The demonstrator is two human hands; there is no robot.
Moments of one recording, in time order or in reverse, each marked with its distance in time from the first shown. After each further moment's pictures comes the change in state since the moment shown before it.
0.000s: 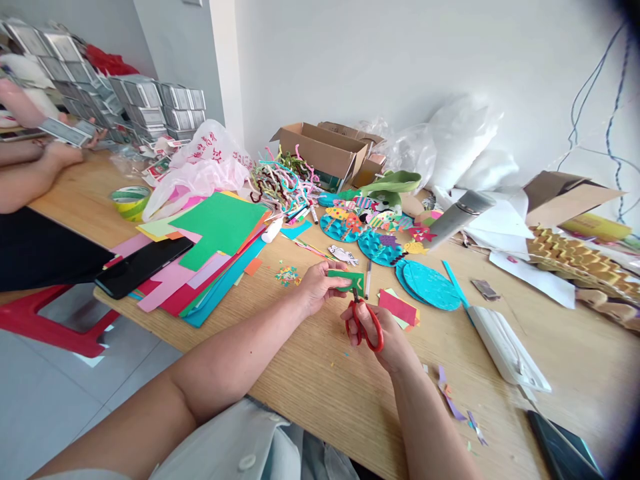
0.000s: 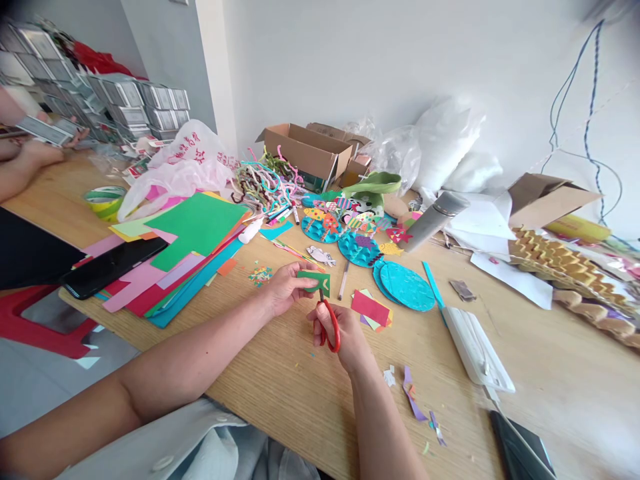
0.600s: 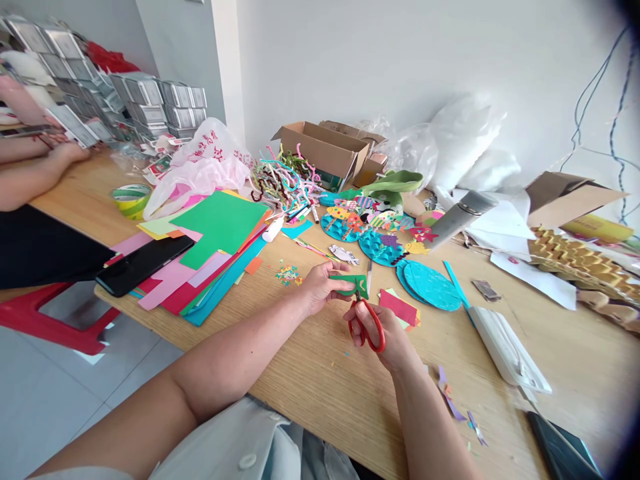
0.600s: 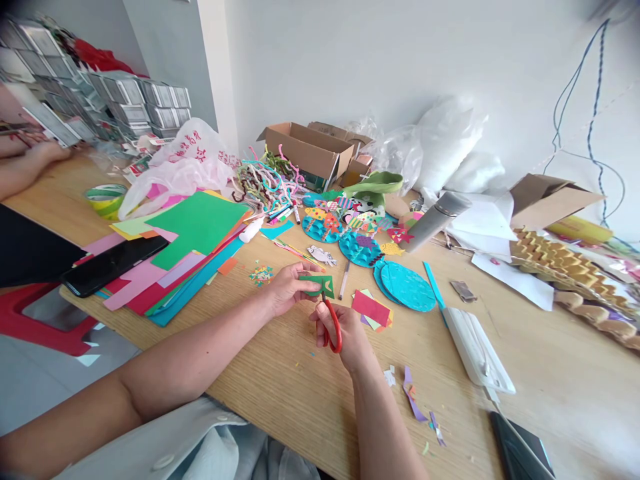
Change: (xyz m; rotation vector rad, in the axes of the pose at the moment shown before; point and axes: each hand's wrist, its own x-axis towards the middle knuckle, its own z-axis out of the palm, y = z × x) left_hand 0.001 -0.003 -0.002 0.027 -0.075 -0.010; right_hand 0.001 0.002 -0.003 -0.014 -0.011 -0.030
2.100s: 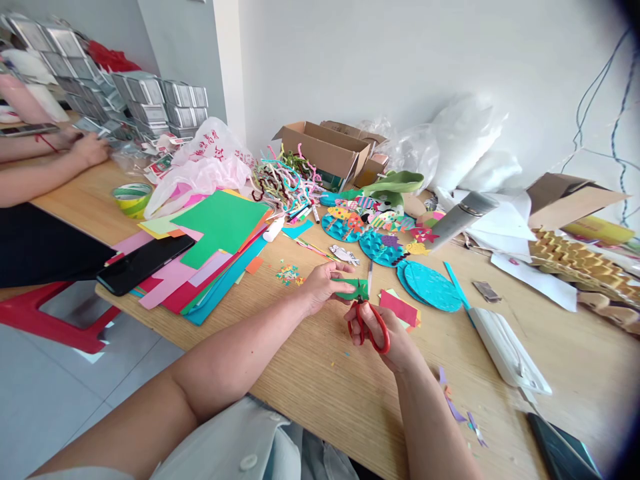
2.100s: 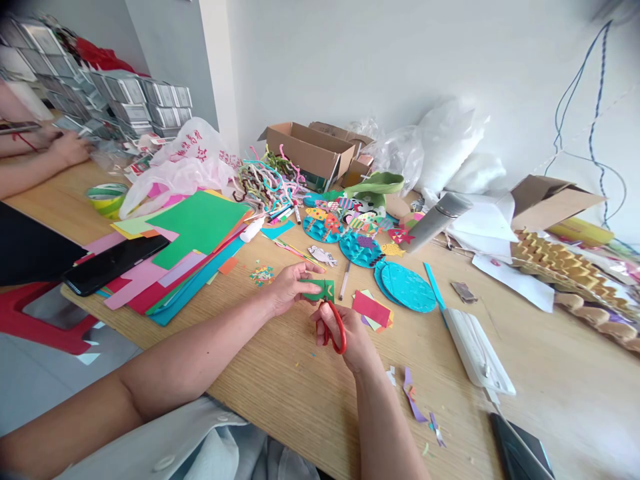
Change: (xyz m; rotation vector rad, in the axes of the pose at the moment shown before) left_hand 0.000 -0.001 -0.004 0.148 -0.066 0.031; right_hand 0.000 0.002 -0.006 0.044 -0.071 -0.033
